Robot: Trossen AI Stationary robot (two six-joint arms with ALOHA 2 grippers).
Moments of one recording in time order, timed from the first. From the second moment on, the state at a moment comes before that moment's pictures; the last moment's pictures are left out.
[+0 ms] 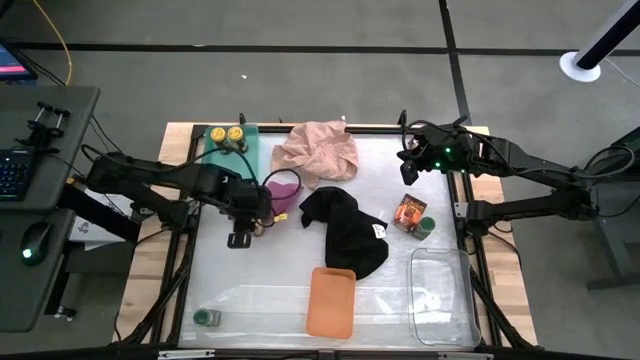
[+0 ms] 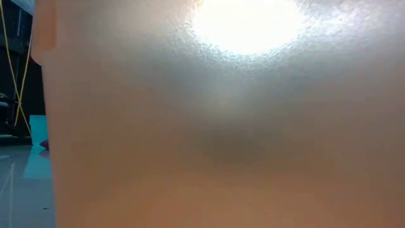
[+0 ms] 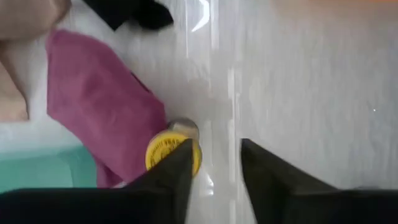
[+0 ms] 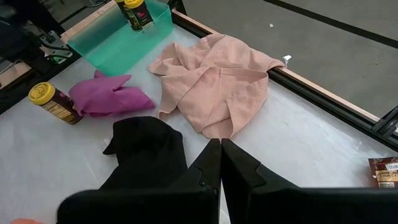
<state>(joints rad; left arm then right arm) -0.14 1.35 1.27 -1.23 -0.02 -0.12 -0.27 0.97 1.10 -0.80 0.23 0.44</state>
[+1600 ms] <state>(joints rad) -0.12 1.36 0.86 -0.92 -0.13 -0.26 -0.27 0.97 1.10 -0.80 0.26 0.44</state>
